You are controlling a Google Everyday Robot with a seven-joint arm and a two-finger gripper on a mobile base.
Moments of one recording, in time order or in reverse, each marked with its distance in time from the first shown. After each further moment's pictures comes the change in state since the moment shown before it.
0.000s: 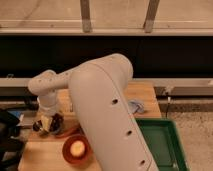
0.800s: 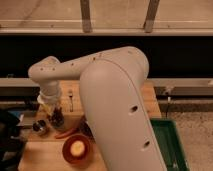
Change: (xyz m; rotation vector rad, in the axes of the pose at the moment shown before) arm -0.003 -0.029 -0.083 0.095 -0.119 0.024
